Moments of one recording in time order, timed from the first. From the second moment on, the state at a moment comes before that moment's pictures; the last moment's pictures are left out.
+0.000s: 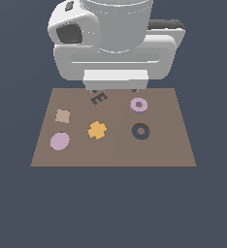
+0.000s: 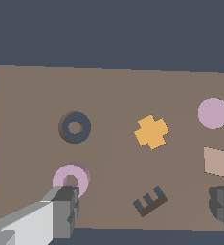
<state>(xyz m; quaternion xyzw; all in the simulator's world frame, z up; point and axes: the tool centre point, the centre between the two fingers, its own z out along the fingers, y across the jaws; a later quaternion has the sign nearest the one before) 0.000 0.002 0.184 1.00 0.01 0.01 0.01</state>
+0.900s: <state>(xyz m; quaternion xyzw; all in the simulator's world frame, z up) -0.028 0.046 0.119 1.00 0.05 0.00 0.00</state>
